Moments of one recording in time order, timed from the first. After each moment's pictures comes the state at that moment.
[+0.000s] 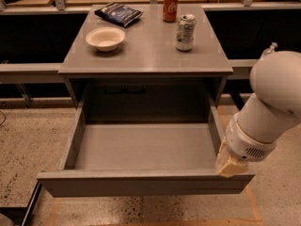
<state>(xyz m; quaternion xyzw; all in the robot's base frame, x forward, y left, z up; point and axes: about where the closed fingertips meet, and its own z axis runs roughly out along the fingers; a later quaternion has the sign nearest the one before) 0.371 -0.183 0.776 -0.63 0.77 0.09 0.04</state>
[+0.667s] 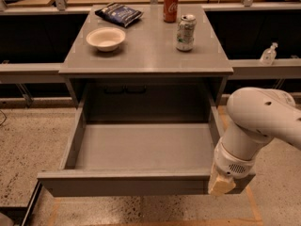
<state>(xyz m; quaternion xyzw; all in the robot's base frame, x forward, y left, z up) 0.364 -0.182 0.682 -0.61 0.78 0.14 -0.02</state>
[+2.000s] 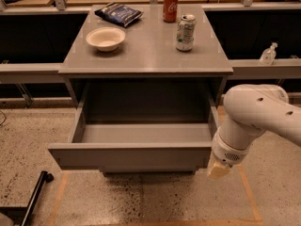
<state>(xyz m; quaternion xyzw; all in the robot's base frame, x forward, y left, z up) 0.417 -0.193 0.667 -0.60 0.79 0.09 0.01</state>
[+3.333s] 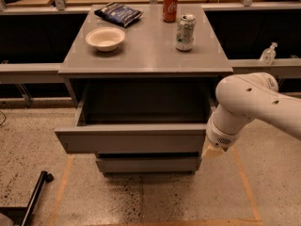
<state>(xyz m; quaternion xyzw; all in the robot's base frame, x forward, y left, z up) 0.482 -0.192 0.671 -0.62 0.78 0.03 0.06</state>
